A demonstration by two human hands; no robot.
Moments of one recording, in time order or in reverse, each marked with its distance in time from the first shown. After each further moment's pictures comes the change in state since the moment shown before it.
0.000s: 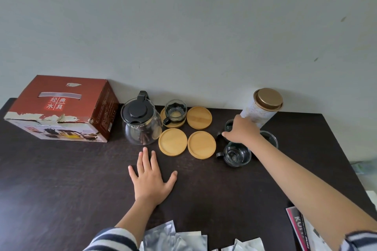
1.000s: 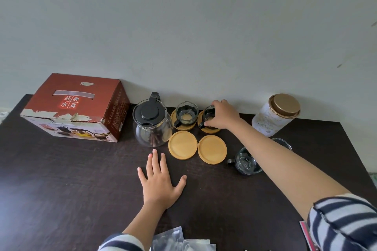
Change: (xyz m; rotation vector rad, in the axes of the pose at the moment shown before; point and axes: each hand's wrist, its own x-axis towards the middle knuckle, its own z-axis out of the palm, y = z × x) left_hand 0.001 -0.002 0.005 -0.018 0.029 0.010; right_hand 0.041 -0.085 -0.012 0.070 0.048 -0.317
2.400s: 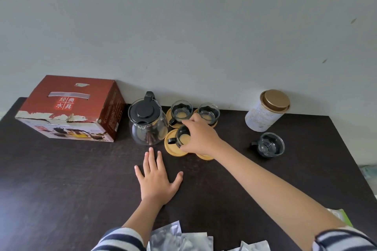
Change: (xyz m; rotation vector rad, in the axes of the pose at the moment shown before) left_hand 0.000 0.001 -0.002 0.005 -0.012 -0.014; right_hand -0.083 -0.053 0.021 0.098 0.024 -0.297
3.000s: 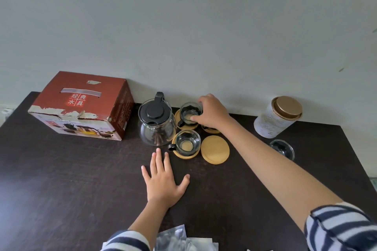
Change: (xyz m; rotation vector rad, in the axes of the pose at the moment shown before) left_hand 0.002 -0.003 0.006 -0.026 0.031 0.015; right_hand 0.062 0.011 -0.034 0.018 0.108 0.089
